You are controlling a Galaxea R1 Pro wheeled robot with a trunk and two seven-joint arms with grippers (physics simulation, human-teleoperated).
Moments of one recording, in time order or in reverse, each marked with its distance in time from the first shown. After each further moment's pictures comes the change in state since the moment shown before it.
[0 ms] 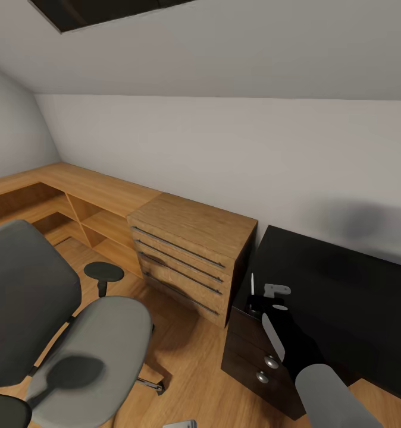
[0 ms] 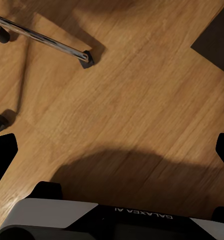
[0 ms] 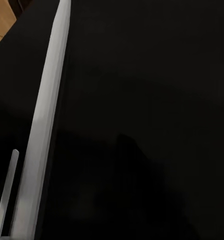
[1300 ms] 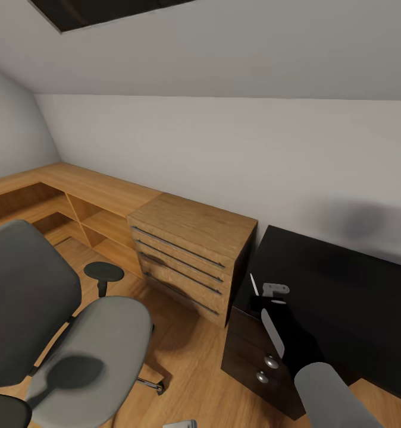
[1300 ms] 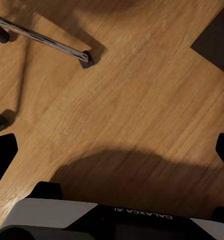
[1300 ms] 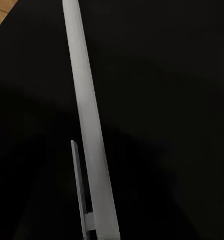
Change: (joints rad) left arm 0.000 0.000 -0.002 0.000 0.001 0.000 0.001; right arm 0.000 0.006 0.003 -0.062 0.005 0.158 -0.008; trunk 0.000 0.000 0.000
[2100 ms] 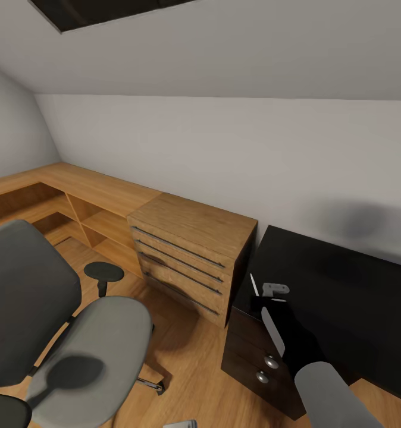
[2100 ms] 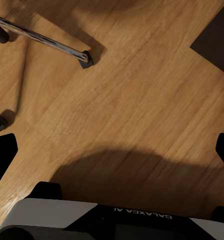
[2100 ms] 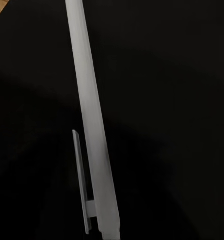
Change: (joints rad) left arm 0.000 0.000 -0.002 0.000 0.001 0.000 0.000; right arm 0.000 0.000 0.001 -0.022 -0.001 0.060 0.000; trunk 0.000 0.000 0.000
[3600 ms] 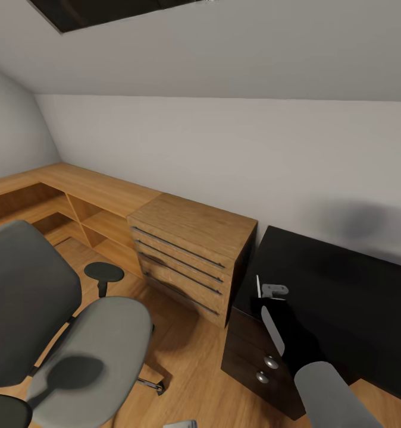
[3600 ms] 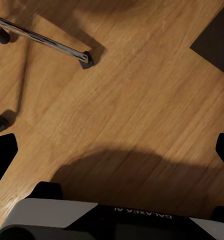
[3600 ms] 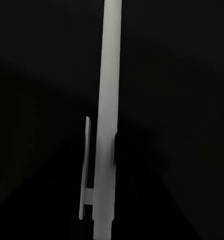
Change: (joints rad) left arm 0.000 0.000 0.002 0.000 -0.002 -0.001 -0.001; right arm 0.000 0.001 0.002 -0.012 0.005 0.060 0.001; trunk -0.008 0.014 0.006
